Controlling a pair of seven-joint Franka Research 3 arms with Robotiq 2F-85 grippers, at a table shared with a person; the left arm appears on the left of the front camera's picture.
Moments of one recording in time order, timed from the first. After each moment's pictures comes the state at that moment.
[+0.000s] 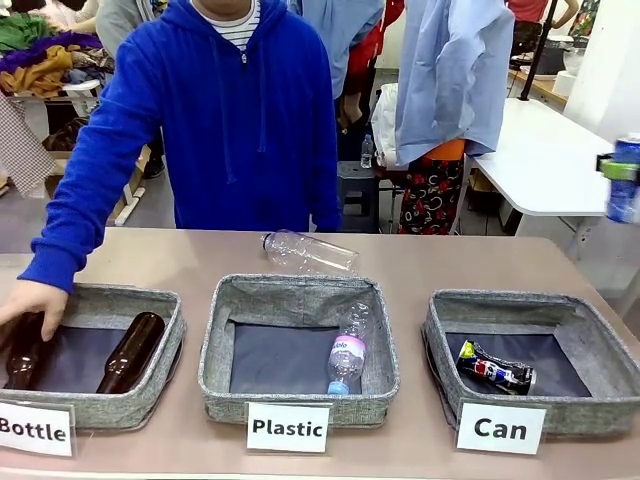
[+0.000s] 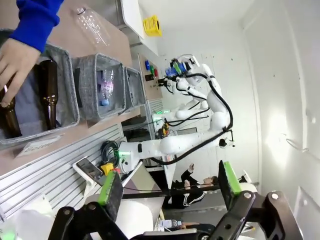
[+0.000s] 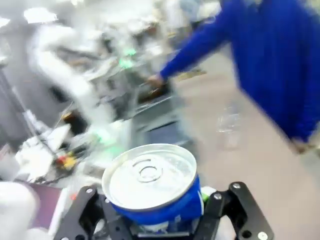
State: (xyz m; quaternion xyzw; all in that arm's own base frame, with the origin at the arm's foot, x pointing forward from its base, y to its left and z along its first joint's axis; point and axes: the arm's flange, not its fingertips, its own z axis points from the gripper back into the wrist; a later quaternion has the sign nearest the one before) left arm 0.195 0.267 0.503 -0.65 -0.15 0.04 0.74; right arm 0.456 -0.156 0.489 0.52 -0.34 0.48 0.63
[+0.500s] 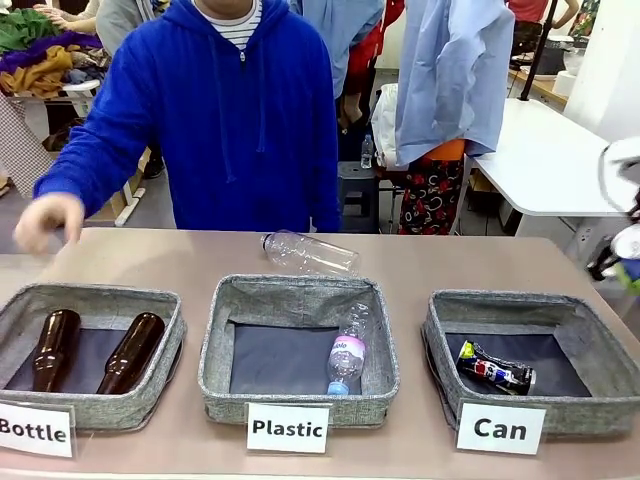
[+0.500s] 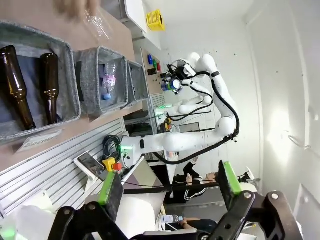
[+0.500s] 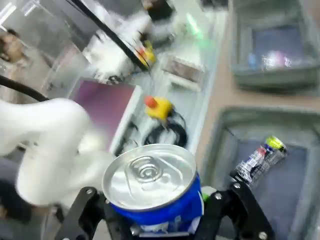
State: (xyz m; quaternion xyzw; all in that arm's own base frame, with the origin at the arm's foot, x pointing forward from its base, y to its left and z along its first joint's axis) left arm 0.196 0.259 0.499 -0.65 -0.13 0.03 0.75; right arm 0.412 -0.057 0.441 0.46 -0.02 0.66 0.60
